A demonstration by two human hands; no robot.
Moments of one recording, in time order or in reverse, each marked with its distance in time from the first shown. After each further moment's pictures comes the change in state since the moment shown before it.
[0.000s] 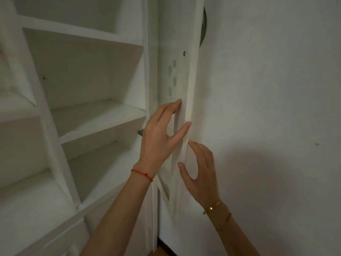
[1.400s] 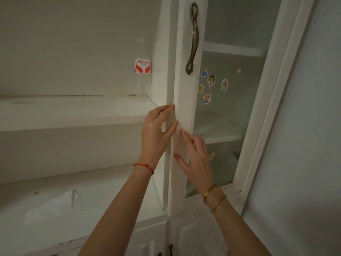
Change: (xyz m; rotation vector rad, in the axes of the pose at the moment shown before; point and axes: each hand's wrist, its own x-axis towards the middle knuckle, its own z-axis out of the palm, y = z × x) left_hand -0.006 -0.170 -0.220 0.604 0.242 -0.181; right_hand 0.078 -0.147 0.252 0.354 -0.322 -0.215
